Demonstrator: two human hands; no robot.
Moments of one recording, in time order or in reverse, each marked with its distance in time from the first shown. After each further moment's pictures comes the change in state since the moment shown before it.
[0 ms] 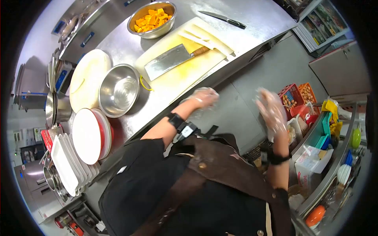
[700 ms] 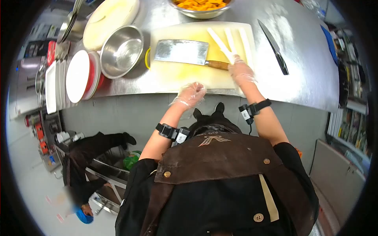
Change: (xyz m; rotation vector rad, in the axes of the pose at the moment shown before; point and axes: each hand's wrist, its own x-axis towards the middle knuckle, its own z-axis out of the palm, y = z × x) left_hand 0.044 0.036 -0.026 -0.179 0.813 -0.248; right_hand 0.335 0.001 0.177 -0.119 -0.694 -0.194
